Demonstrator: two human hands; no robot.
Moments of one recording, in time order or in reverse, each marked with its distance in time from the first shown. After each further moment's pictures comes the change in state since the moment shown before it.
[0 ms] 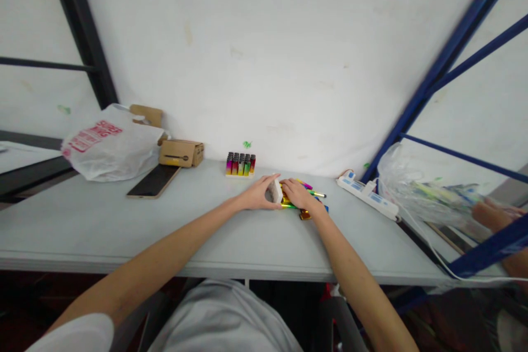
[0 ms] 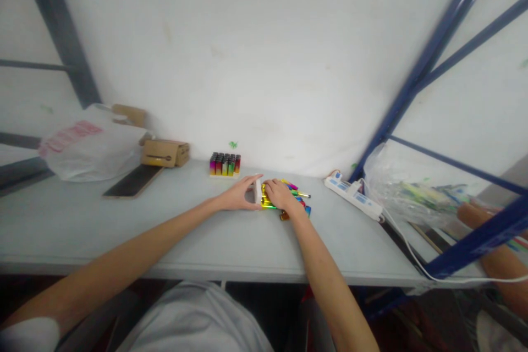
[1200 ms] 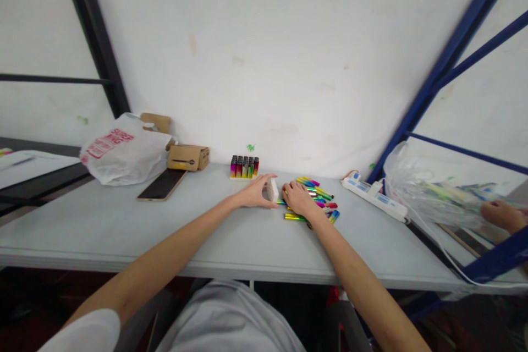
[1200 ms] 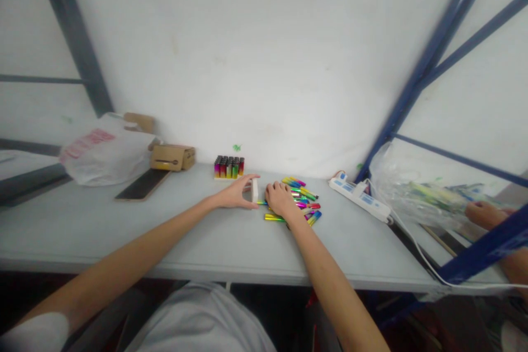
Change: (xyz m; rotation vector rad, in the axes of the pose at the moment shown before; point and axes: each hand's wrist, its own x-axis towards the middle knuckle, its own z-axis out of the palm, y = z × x) left_hand -0.005 -0.008 -0.020 -0.111 -0.004 -0.049; right_hand -0.005 -0.043 -0.012 -0.078 -0.001 0.262
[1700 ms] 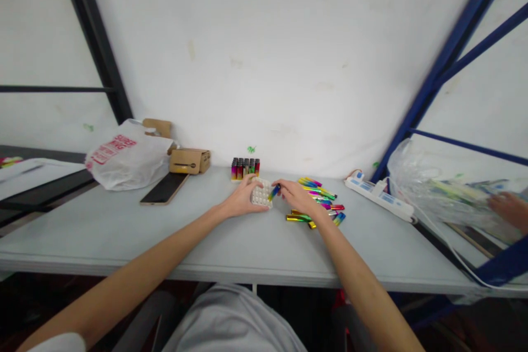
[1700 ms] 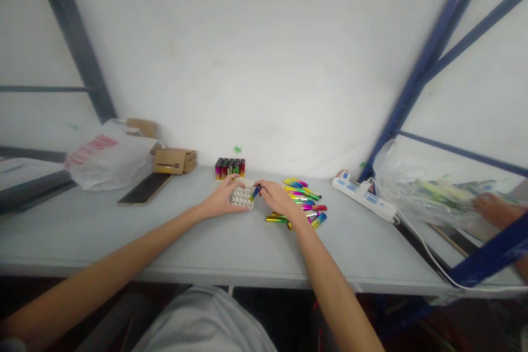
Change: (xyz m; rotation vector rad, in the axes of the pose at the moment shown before) left_hand -0.041 0.003 -0.025 0.338 0.123 -0.022; right_hand 0.002 -0.008 -0.031 0.589 0.109 -0.204
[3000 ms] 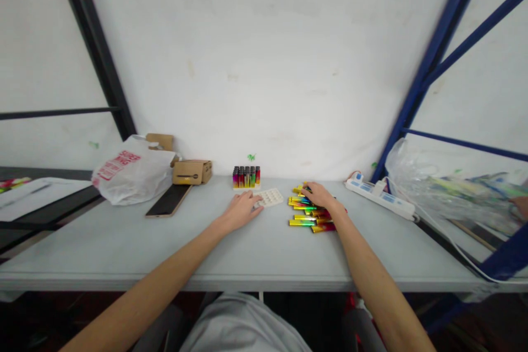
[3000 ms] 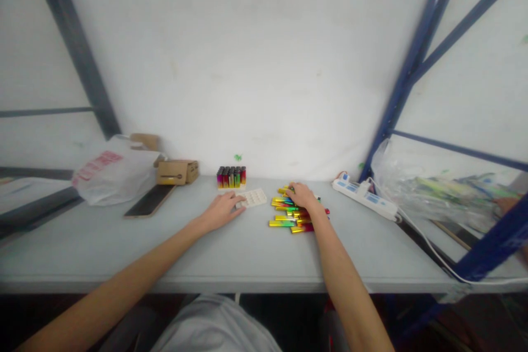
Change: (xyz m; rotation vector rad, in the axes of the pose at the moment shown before) left_hand -0.006 0.004 -0.002 0.421 -0.165 -0.088; right_hand -0.009 0.109 -0.013 -0.306 0.031 0.389
